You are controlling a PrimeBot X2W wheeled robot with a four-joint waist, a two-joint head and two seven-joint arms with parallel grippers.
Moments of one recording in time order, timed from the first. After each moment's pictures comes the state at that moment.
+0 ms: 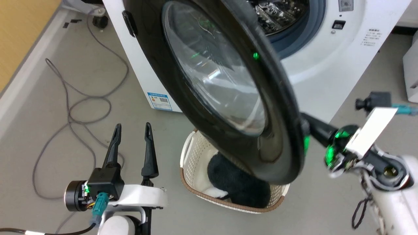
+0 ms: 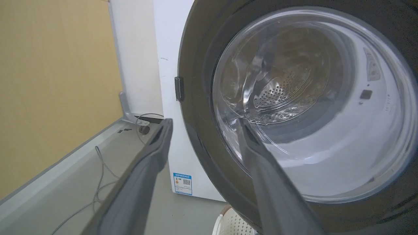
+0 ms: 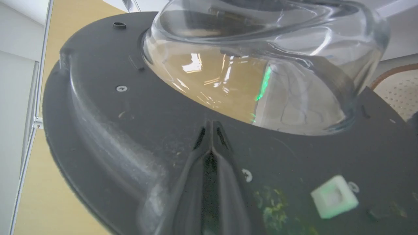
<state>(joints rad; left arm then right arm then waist) -0.14 0.05 -0.14 0.03 -0.12 0.16 -0.26 -0.48 -0.24 0.15 0.27 1.61 0.13 0.67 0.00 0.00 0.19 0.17</state>
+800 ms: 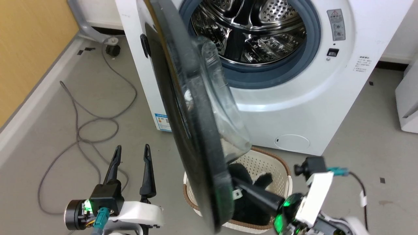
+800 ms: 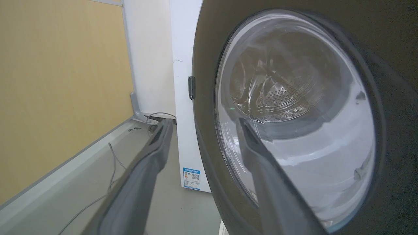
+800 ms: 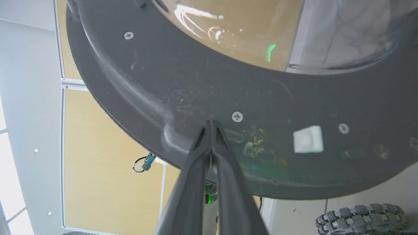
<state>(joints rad) -0.06 0.05 -0.12 0.06 -0.11 0.13 -0.26 -0.17 -0.08 0.30 0.11 1.62 0.13 0.69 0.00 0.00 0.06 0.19</state>
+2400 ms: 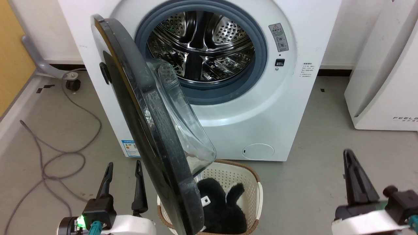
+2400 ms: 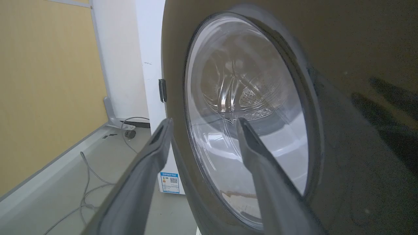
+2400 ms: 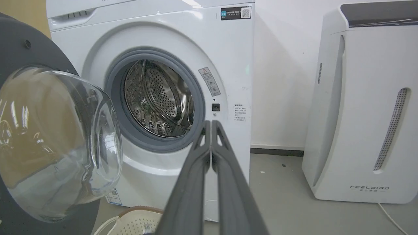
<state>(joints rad) 0.02 0.05 -0.07 0.07 -0.10 0.12 -0.26 0.01 -0.06 -0.04 0.01 0.12 0.13 -0.26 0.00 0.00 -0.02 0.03</state>
